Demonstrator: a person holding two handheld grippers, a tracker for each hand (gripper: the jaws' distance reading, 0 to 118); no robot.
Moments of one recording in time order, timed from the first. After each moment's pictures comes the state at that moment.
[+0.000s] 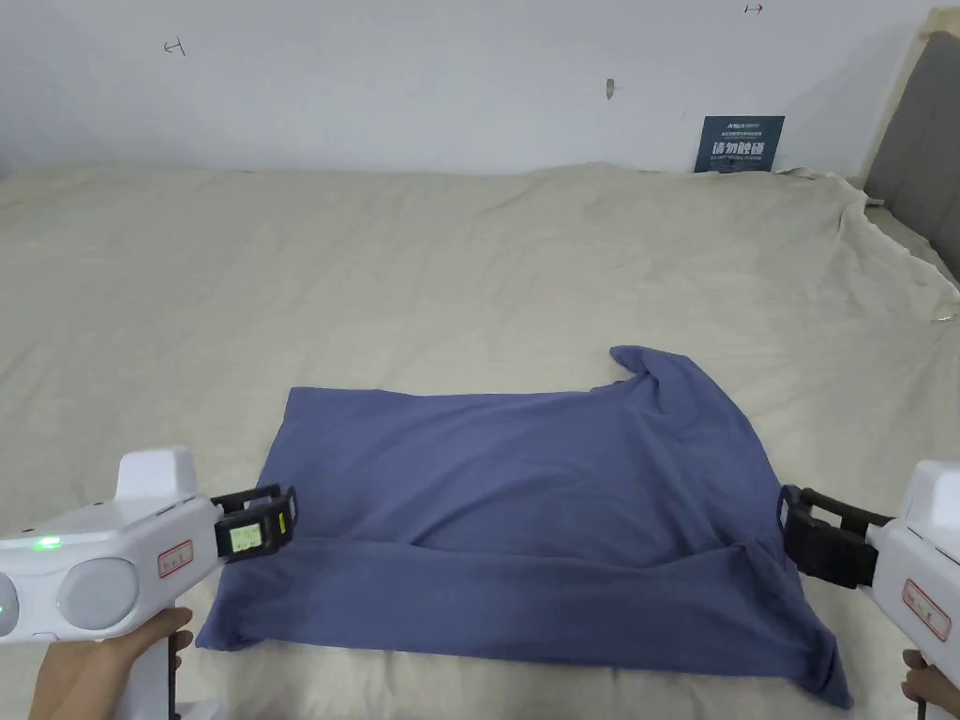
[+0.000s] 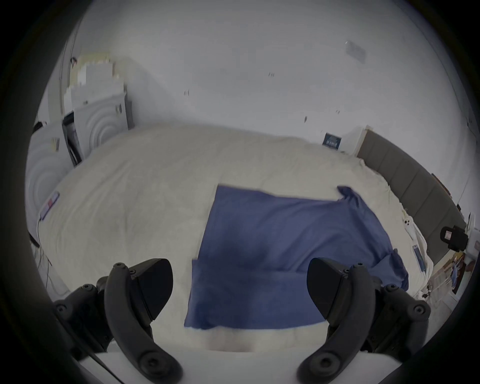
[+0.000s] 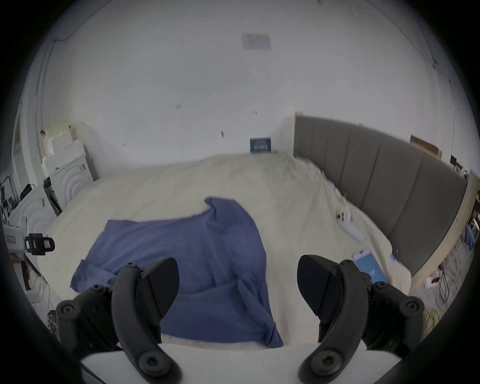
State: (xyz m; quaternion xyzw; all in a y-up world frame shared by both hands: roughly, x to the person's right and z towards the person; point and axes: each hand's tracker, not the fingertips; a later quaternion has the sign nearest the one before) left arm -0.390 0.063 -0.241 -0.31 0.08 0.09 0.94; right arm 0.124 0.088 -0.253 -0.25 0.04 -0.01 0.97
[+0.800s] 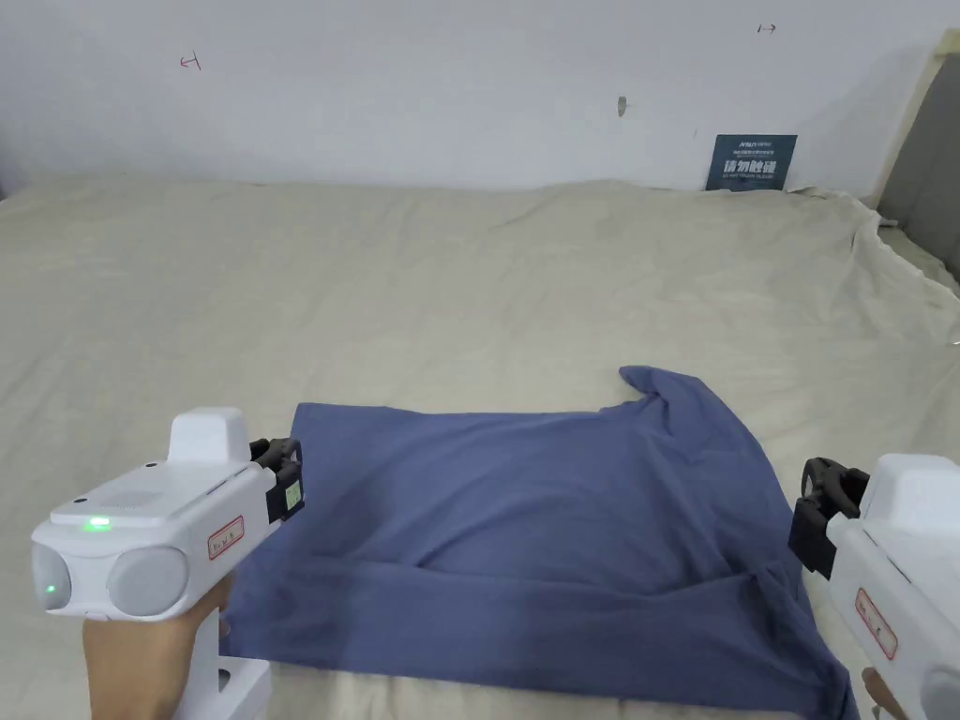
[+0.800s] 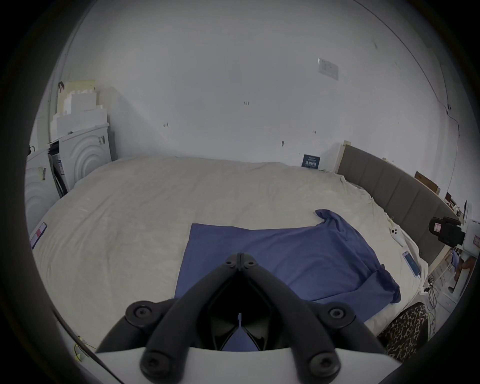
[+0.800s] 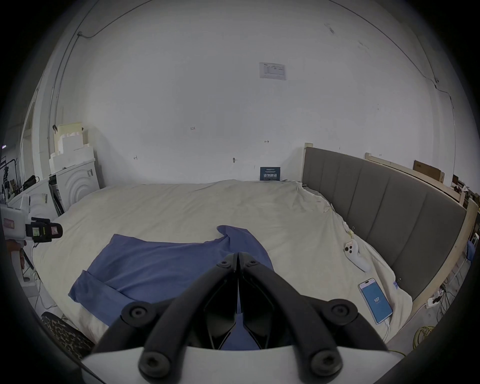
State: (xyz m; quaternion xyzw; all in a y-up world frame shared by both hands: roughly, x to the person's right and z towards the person) left arm -0.367 0.082 -0.278 -0.25 0.03 0.06 0.96; right arm 0.097 0.093 -0.269 -0.18 0.06 0.02 0.98
